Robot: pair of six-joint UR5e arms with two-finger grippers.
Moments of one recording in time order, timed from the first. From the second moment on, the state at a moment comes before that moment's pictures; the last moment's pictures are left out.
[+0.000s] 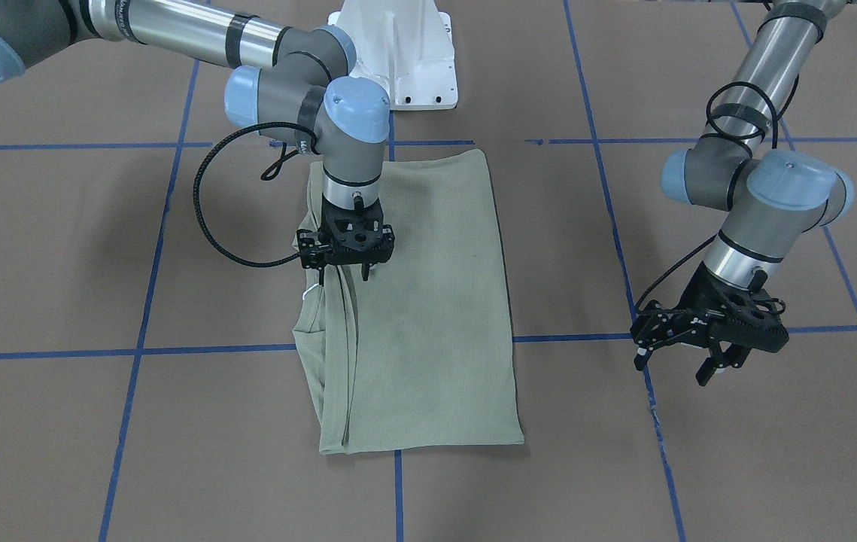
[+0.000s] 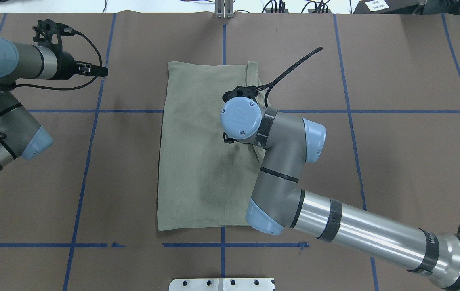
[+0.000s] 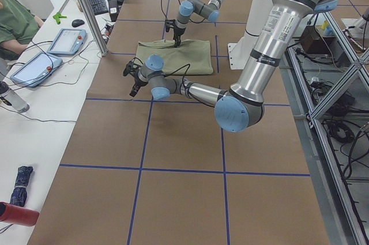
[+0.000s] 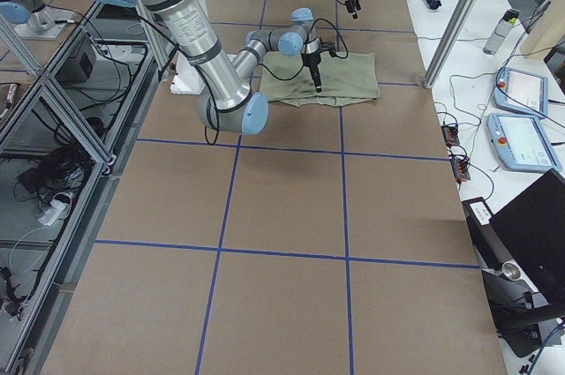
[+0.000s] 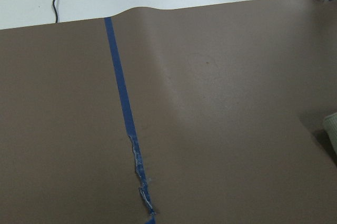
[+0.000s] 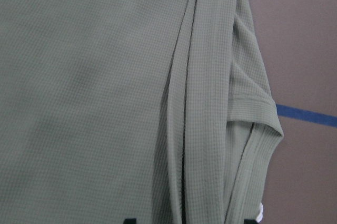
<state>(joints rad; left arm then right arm) -0.92 -1.99 -1.31 -2.51 -1.84 -0.82 0.48 -0.79 1.46 -1.60 1.58 1.03</state>
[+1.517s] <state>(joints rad) -0.92 -1.99 -1.31 -2.51 -1.84 -0.82 0.61 -0.96 1.55 -1.59 1.65 0.88</state>
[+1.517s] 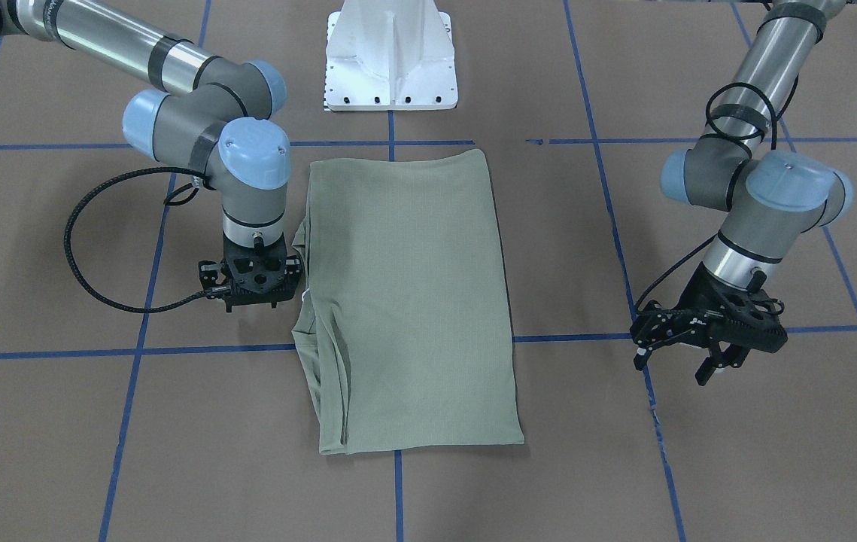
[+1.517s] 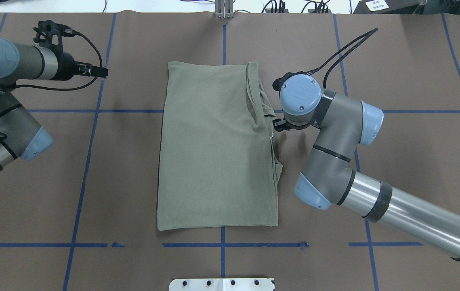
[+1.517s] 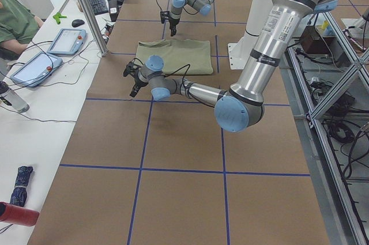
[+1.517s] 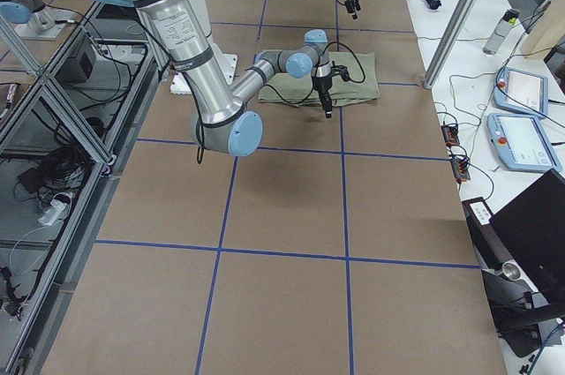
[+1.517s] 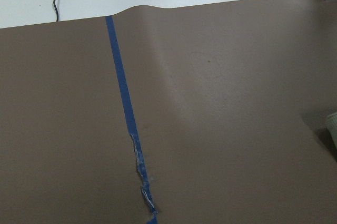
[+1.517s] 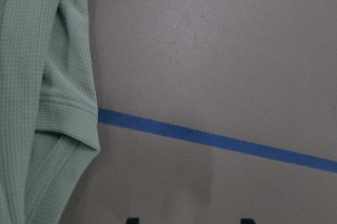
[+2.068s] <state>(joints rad) -0.92 -1.99 -1.32 -2.51 -1.84 -0.82 0.62 -0.72 1.39 -1.58 1.66 1.01</state>
